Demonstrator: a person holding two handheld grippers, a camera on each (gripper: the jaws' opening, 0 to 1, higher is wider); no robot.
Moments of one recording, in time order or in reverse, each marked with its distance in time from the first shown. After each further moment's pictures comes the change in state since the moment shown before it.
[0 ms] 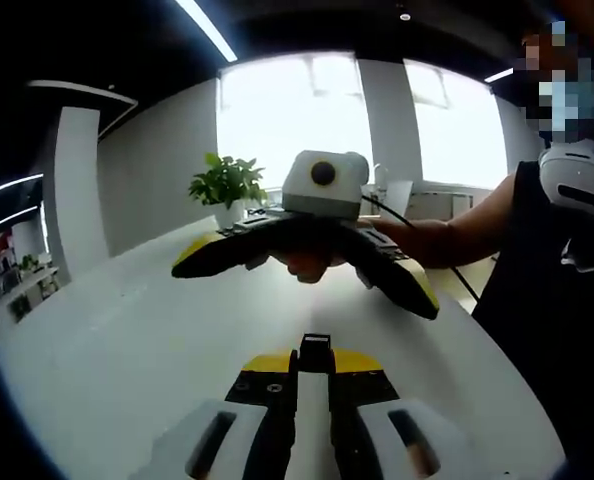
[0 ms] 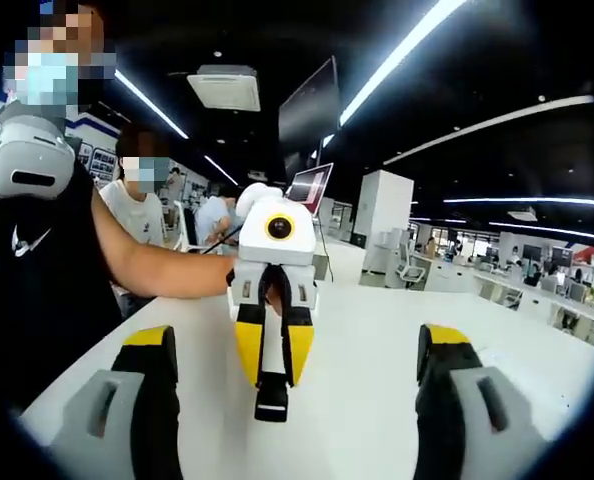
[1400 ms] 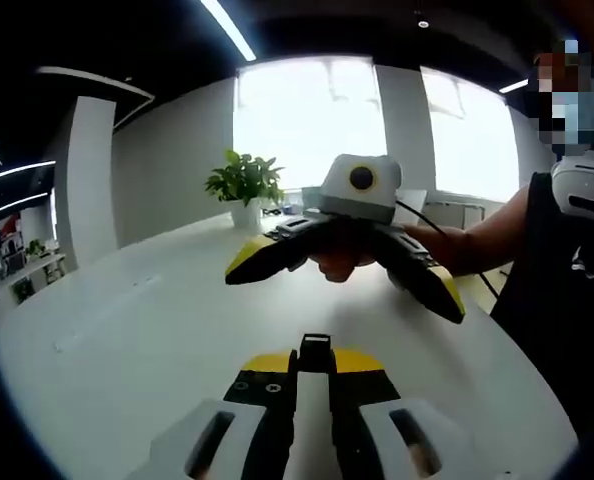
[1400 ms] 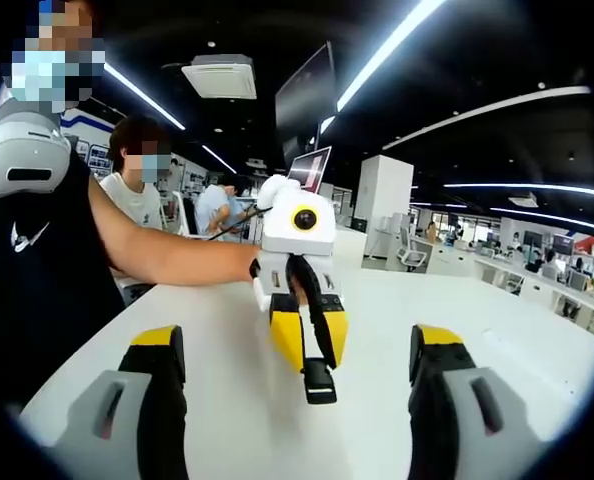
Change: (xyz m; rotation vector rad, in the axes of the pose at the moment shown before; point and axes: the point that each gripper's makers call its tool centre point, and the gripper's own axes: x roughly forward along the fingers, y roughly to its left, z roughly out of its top) left arm 0.003 0.036 -0.008 -0.079 -0.051 0.027; right arm 0.003 0.000 -0.021 0.038 0.073 0.008
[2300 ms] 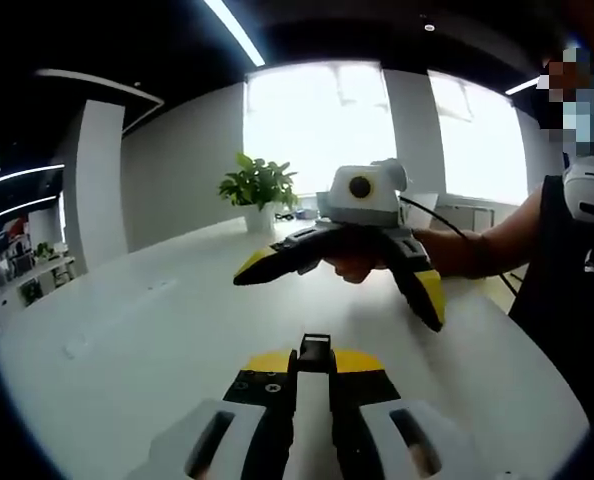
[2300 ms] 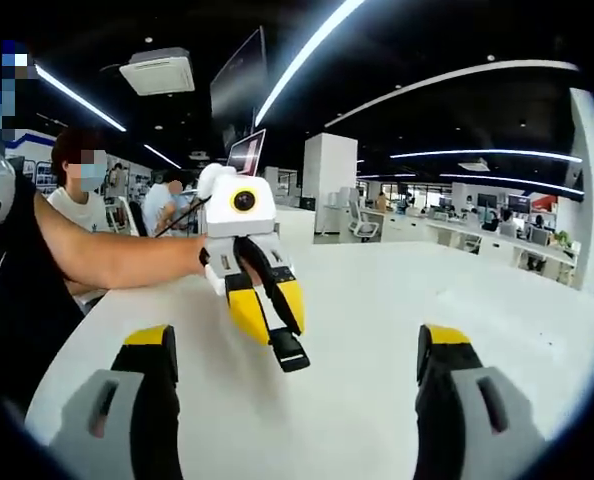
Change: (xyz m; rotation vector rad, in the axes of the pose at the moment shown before) left arm 0.003 0.020 0.005 0.022 0.000 0.049; right arm -0.012 -0.052 -0.021 0.128 0.079 -0.225
